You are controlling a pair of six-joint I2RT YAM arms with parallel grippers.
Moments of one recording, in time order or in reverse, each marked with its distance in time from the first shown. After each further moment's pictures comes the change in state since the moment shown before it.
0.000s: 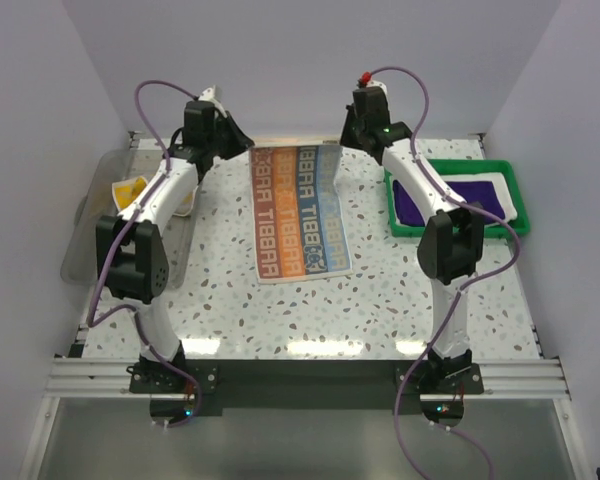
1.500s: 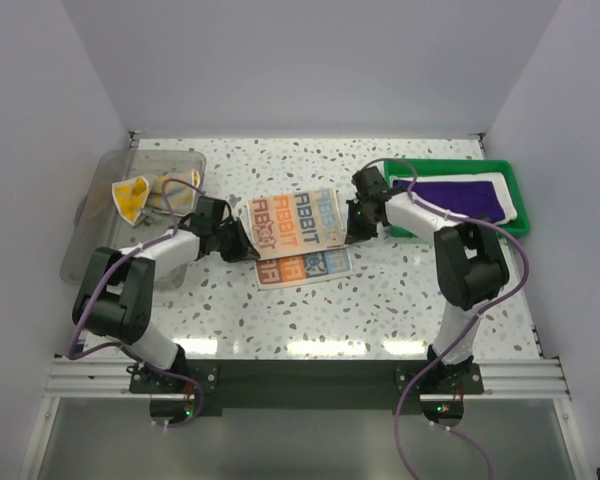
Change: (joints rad) left arm -0.072 -0.295 -0.817 0.024 0.171 -0.032; right arm 0.035 -0.256 -0.795 -0.010 -0.274 0.012
